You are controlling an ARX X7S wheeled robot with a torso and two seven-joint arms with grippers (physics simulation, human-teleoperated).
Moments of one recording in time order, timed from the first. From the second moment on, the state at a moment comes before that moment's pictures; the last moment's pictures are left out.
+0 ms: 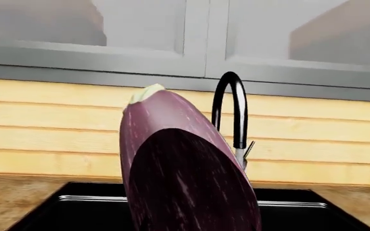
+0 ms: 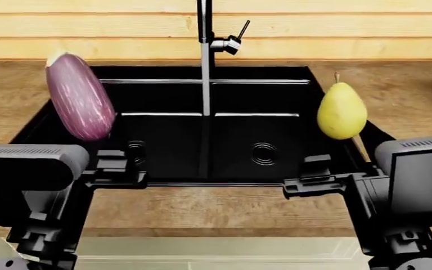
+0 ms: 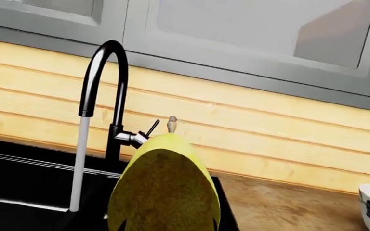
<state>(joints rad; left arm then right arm) -0.35 -0.61 0.15 0.92 -0.91 -0.64 -0.75 0.74 0.97 -0.64 -0.93 1.15 0.55 1.15</state>
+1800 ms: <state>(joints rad) -0.32 -0.64 0.27 0.97 -0.81 -0.60 -0.74 0.84 1.09 -0.94 -1.02 0.96 0.27 1.37</state>
